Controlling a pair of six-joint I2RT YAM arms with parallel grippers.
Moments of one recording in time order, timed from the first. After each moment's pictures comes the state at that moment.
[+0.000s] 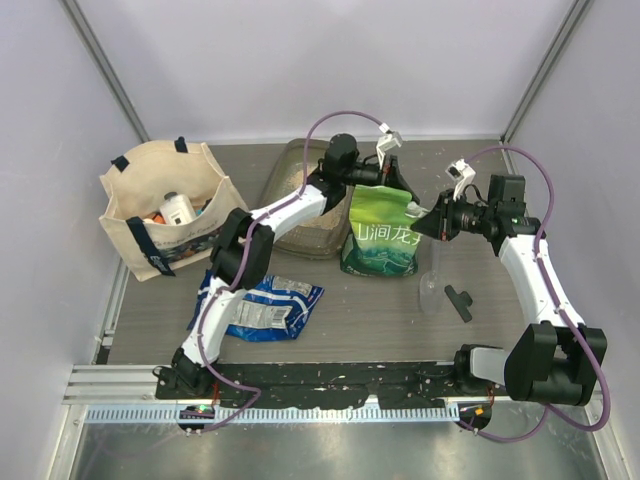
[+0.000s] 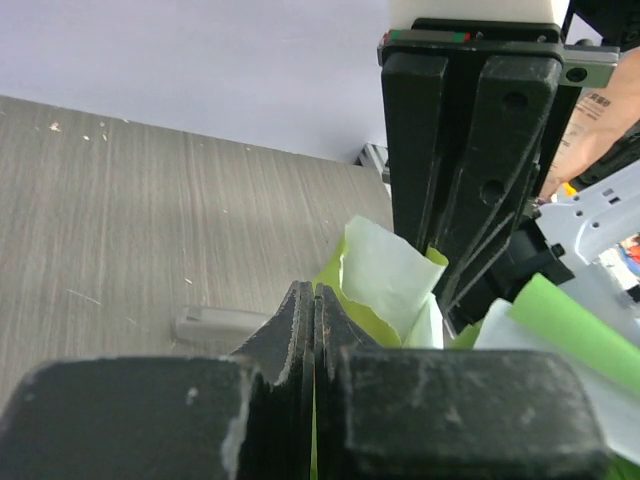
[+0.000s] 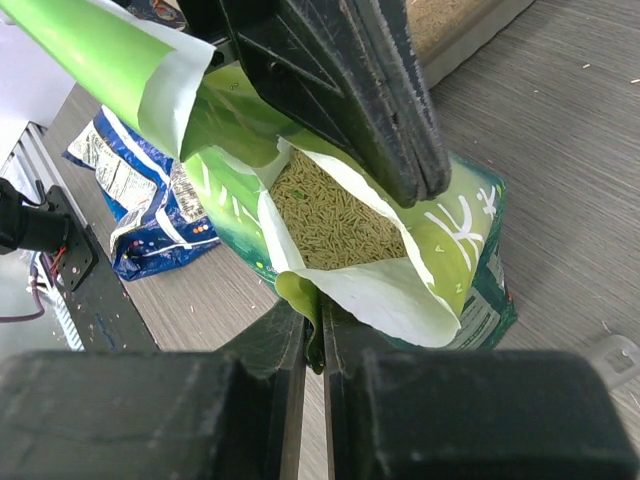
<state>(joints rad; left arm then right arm) -0.68 2.36 1.99 0.42 1.14 -0.45 -0.10 1.22 0.97 -0.48 -0.95 -0.12</state>
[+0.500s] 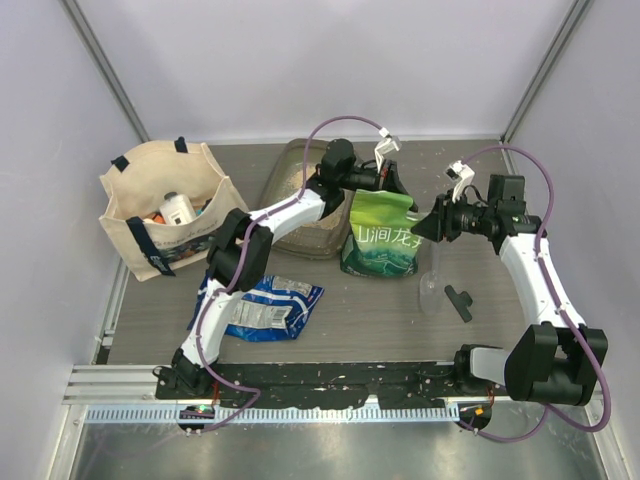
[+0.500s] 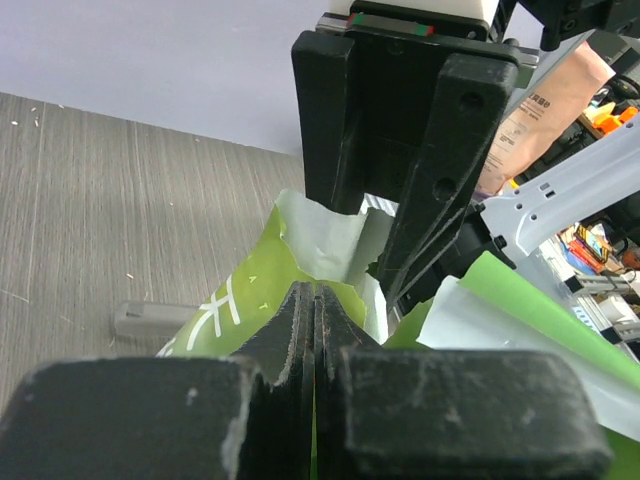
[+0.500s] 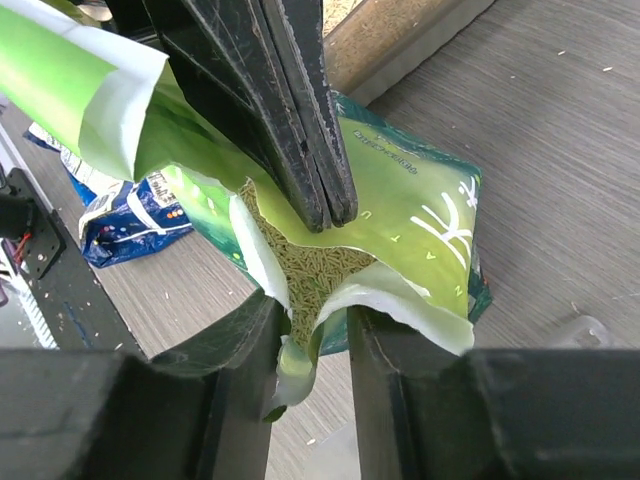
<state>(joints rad) -0.70 2.32 1.89 0.56 1.20 -0.59 -0.10 1.22 0.98 -0.52 -0.91 -0.19</state>
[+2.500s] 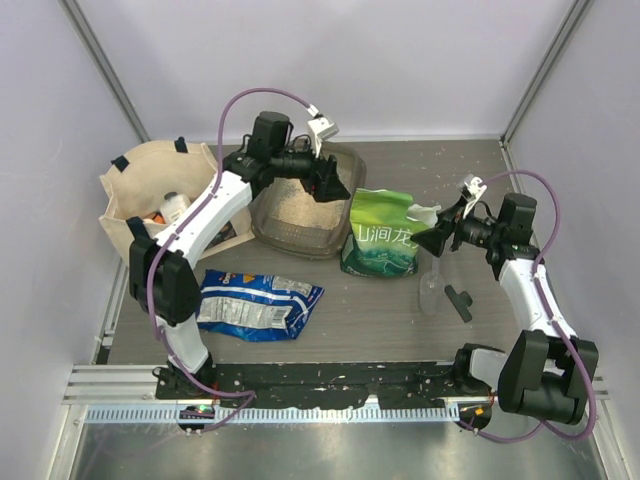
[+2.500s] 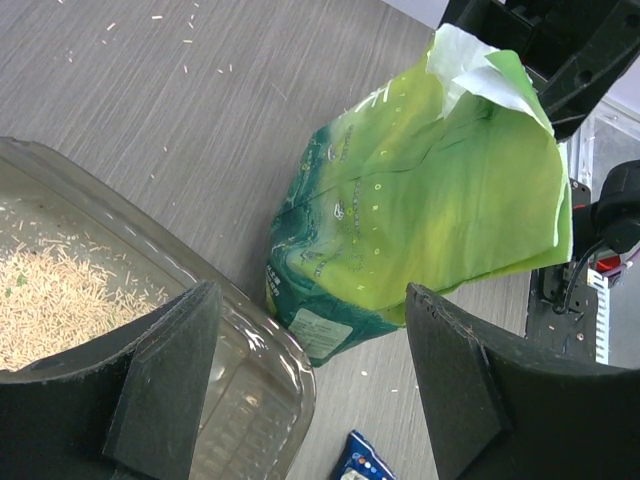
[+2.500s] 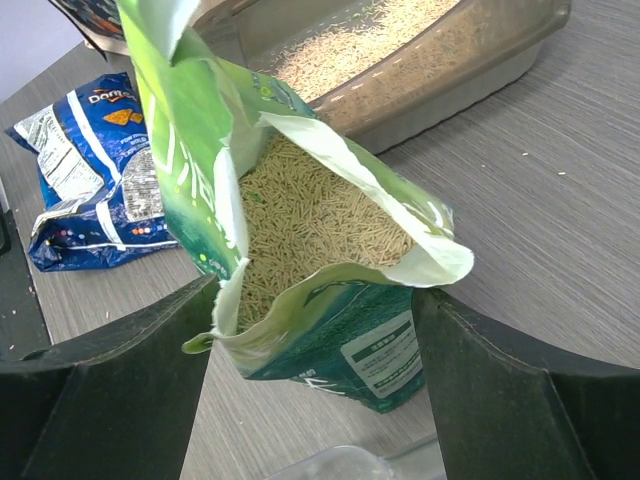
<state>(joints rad) -0.48 1.79 1.70 -0.40 0.81 0.08 -0.21 1.13 0.72 -0.09 -1.12 -0.21</state>
